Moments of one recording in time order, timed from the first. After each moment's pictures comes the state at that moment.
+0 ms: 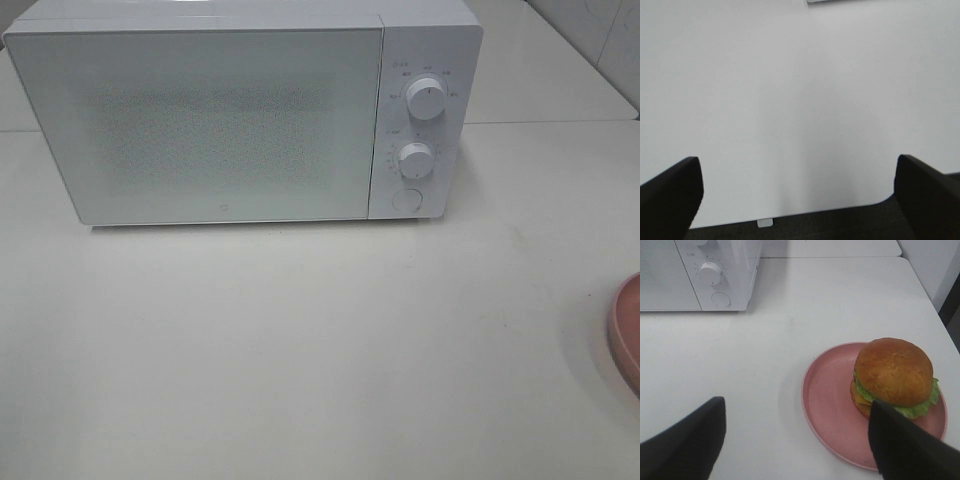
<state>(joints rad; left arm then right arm) -0.07 0.25 -0.55 0.01 1.14 0.09 0.05 0.00 -0.51 -0.06 1.02 0.07</state>
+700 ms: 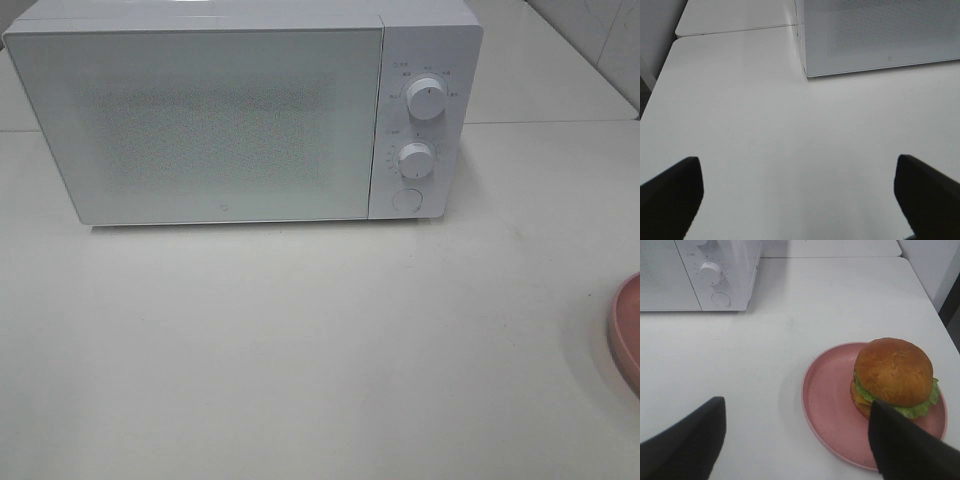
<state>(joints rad) -0.07 0.00 -0.50 -0.01 1.06 0.08 0.05 0.00 -0.51 -0.06 1.02 0.07</state>
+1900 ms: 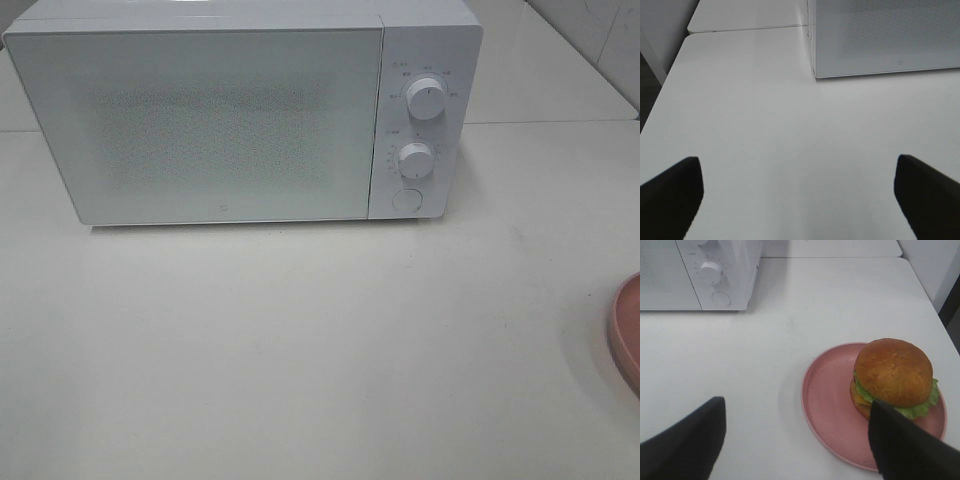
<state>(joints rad) -0.01 0.00 -0.50 -0.02 1.06 0.08 0.05 0.00 -0.51 -0.06 1.02 0.07</state>
